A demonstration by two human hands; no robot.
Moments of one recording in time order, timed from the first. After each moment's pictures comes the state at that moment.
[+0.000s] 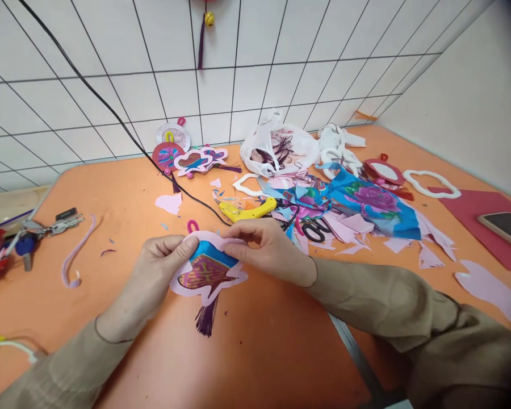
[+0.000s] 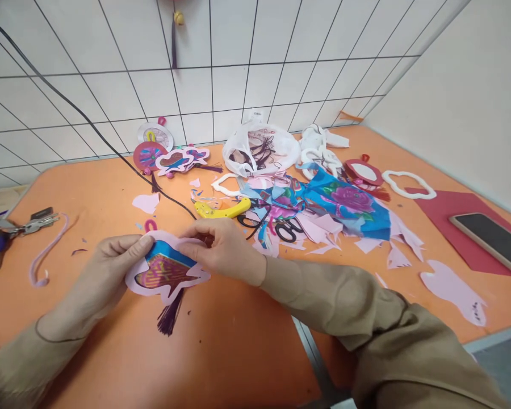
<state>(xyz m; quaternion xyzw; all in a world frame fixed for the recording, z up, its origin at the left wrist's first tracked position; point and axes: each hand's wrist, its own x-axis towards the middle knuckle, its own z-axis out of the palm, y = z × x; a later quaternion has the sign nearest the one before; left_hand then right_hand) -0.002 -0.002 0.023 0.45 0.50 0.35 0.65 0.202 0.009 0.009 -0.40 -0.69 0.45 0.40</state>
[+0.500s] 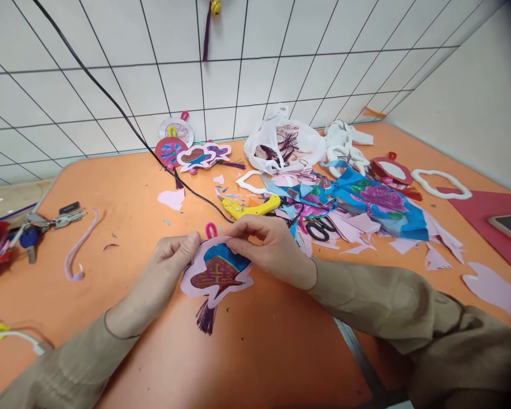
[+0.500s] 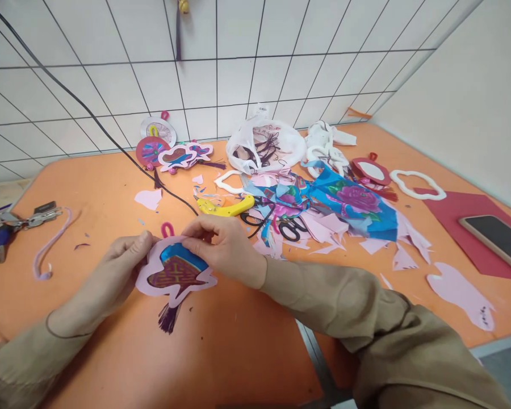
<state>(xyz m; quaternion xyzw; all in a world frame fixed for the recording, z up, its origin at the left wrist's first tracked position) 0.003 -0.006 0.018 0.52 0.47 0.33 0.63 0.197 0.006 0.007 -0.40 -0.69 0.43 0.44</state>
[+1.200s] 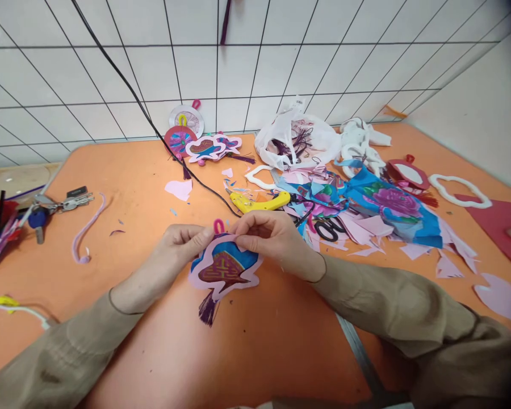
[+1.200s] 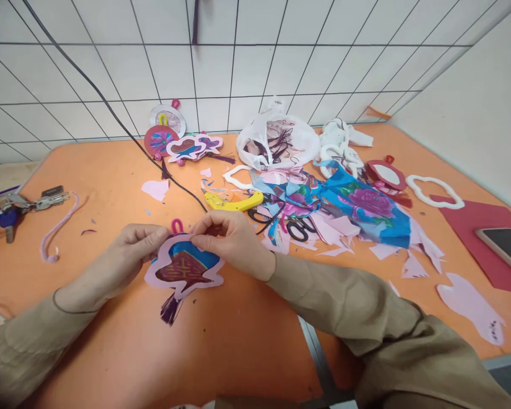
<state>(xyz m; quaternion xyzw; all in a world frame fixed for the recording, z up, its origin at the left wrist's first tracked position) -0.004 0.002 0.012 0.53 0.44 0.30 0.66 0.198 0.011 -0.005 -0.38 -0.59 0.58 0.41</state>
